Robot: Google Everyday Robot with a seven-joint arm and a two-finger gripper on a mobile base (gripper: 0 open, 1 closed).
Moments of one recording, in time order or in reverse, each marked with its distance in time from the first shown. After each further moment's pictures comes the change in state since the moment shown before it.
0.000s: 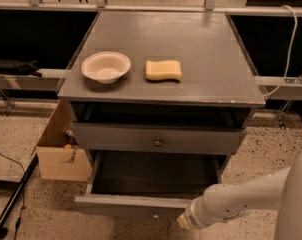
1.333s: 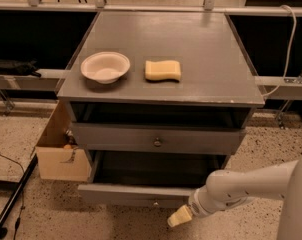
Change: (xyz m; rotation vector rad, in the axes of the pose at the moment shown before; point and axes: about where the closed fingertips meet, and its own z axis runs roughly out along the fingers) arm -0.016 -0.023 -0.010 -0.020 0.026 0.079
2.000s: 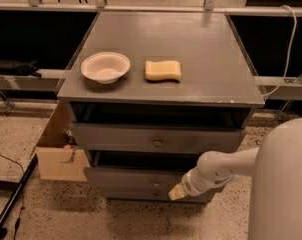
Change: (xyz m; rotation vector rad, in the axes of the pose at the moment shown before) arm -0.069 -0.031 0.017 0.023 -0.041 0.019
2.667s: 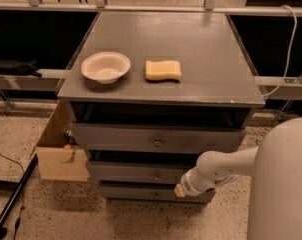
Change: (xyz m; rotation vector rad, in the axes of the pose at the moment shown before) arm 0.000 0.000 -0.001 0.000 -0.001 0.000
